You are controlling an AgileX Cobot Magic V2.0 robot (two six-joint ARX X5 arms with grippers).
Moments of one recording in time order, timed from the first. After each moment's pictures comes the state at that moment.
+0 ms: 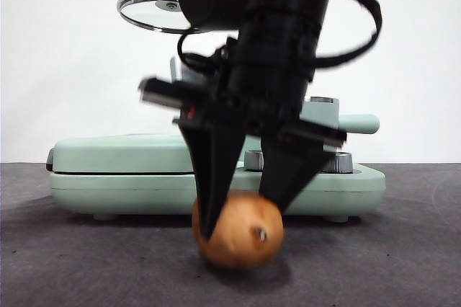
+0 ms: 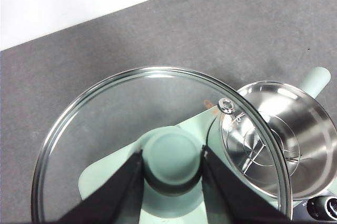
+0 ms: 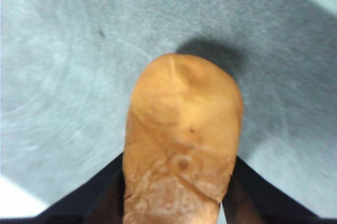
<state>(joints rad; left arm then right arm) -0.38 1.93 2.31 -1.07 0.13 0.05 0.88 1.75 1.21 -0.79 -0.17 0.44</state>
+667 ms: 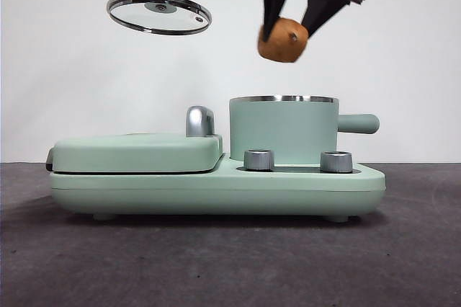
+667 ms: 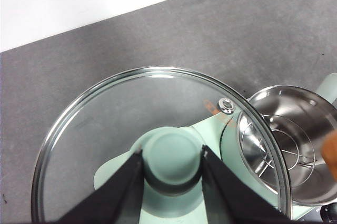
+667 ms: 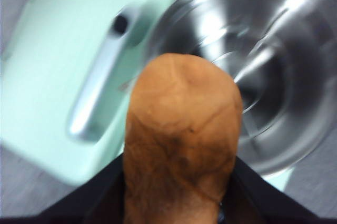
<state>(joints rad) -0.34 1.93 2.31 -1.07 0.13 0.05 0.47 1.85 1.96 -1.14 -0.16 0.20</state>
